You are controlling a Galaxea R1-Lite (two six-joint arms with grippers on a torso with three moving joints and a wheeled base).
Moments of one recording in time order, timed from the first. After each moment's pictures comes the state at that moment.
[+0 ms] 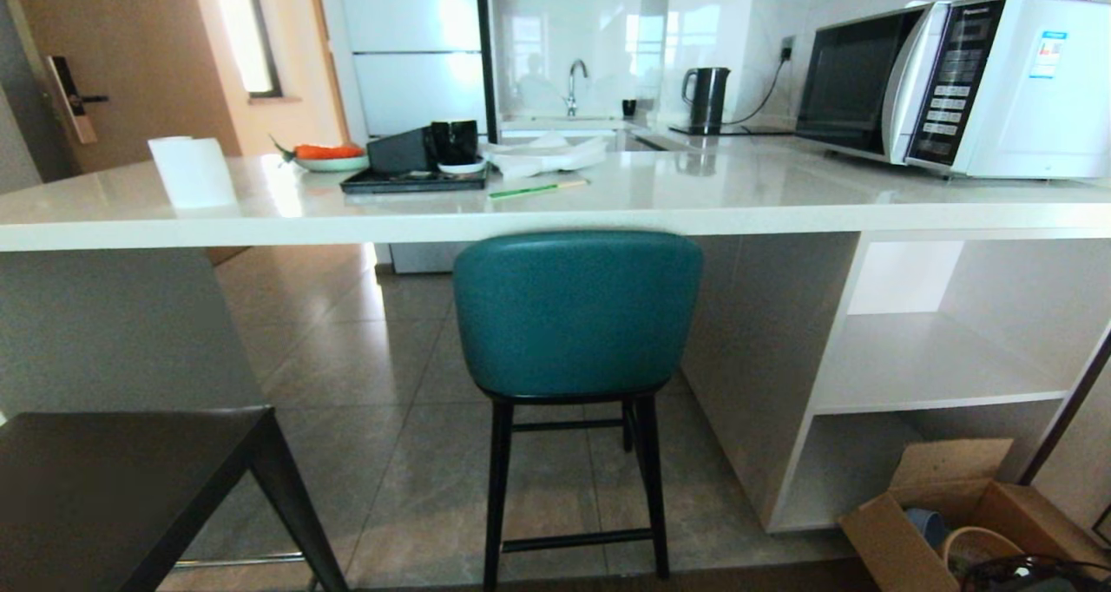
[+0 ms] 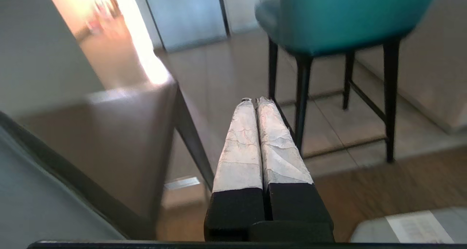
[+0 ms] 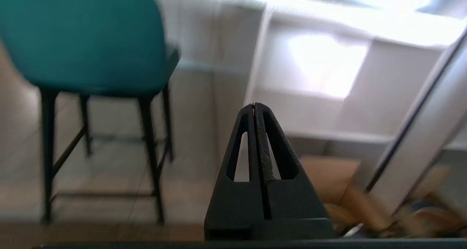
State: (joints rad) left arm 0.00 0.02 -0.27 0.30 -0.11 0.18; right arm 0.00 0.00 -0.25 0.14 0.01 -0.18
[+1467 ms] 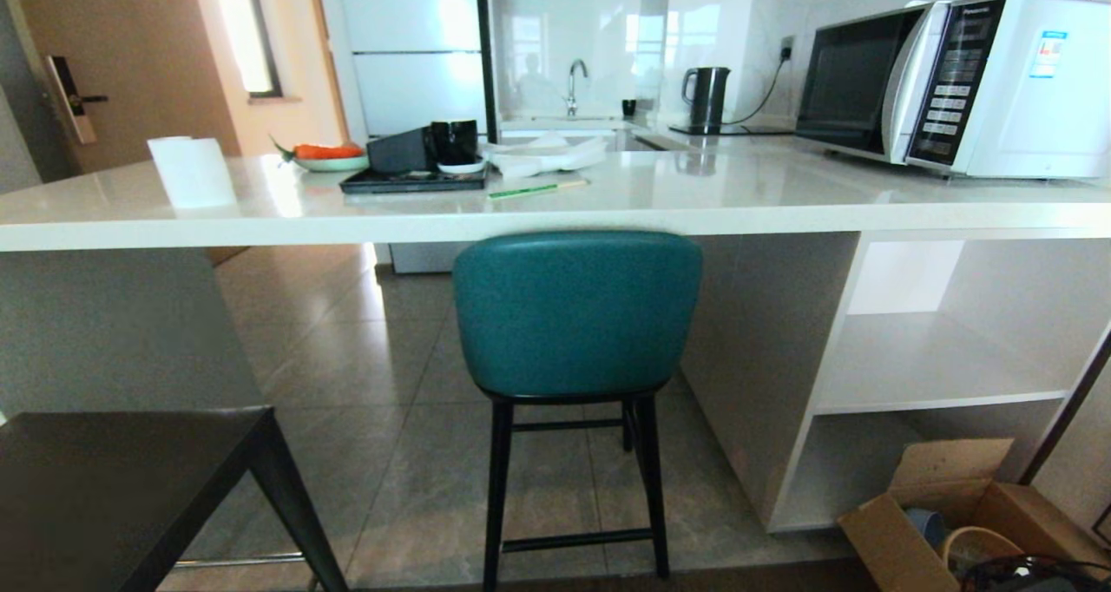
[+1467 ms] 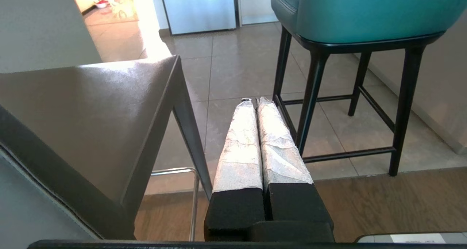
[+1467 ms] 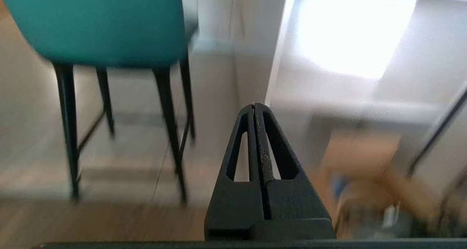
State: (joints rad) left arm 0.00 0.00 -0.02 0.05 -0.04 0.09; right arm 0.00 0.00 0.00 -0.01 0.04 -0.11
